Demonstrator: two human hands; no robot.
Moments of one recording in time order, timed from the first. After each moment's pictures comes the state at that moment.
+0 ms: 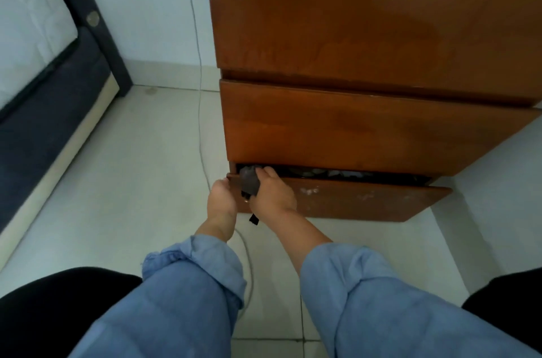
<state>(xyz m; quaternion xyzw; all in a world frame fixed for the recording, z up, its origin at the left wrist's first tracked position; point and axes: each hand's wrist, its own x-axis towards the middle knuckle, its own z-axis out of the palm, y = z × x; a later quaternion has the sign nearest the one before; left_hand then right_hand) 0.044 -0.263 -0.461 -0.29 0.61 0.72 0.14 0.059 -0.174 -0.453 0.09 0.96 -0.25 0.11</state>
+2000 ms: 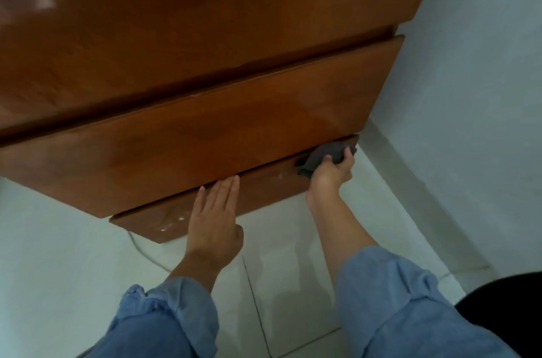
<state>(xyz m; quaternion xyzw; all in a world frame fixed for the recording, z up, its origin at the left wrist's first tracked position) 0.063 -0.134 -0.487 0.35 0.93 -0.04 0.05 0.074 0.078 -0.509 0.56 0.32 -0.69 -0.33</state>
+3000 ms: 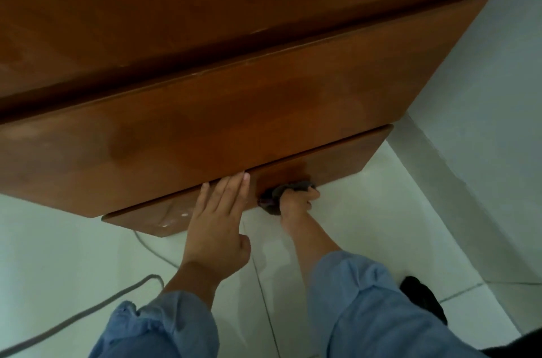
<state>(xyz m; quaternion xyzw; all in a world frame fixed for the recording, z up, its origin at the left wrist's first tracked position) 0.043 -0.148 -0.520 0.40 0.92 0.01 0.00 0.034 0.004 -0.559 0.66 0.12 -0.70 -0.24</state>
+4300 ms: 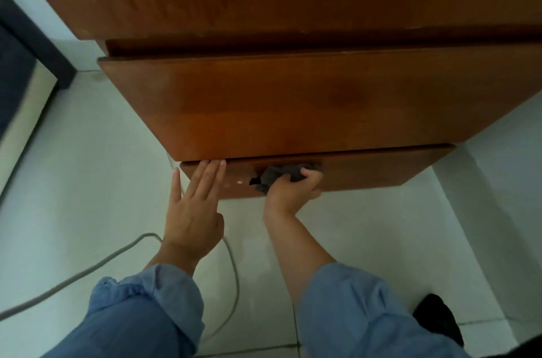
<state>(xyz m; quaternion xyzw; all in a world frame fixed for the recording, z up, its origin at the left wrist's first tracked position) 0.036 -0.267 -0.522 0.26 0.96 -0.03 -0.03 0.034 -0.123 -0.510 0.55 0.45 -0.66 -0.25</state>
